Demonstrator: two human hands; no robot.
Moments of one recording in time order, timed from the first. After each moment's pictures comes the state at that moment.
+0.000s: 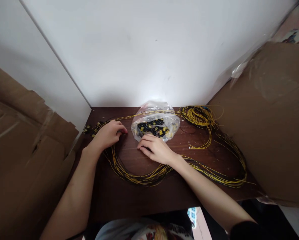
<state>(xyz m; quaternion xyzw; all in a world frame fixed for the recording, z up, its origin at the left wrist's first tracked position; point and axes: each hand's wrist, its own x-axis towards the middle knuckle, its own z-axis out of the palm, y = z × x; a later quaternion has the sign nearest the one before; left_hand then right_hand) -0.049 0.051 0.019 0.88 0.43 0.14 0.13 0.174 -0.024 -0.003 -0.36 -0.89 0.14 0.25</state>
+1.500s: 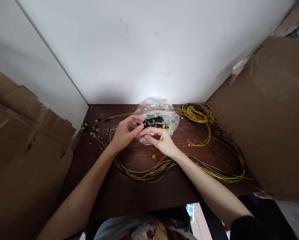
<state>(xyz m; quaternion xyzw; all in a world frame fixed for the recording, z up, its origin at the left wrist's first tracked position) 0.015 0.019 0.022 0.70 0.37 0.43 0.43 0.172 -0.023 0.012 -0.34 -0.62 0.52 0.48</state>
